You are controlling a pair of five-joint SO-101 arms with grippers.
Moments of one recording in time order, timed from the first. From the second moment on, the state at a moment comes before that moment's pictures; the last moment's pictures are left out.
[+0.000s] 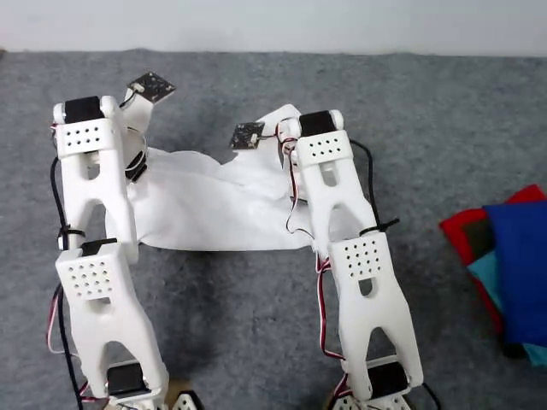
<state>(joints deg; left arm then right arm) -14.7 45.0 -47.0 98.8 -38.9 -17.3 68.7 -73.3 99.9 59.0</state>
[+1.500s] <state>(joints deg) -13.8 45.3 -57.4 95.6 -25.5 -14.7 63.6 -78.6 85.5 53.6</state>
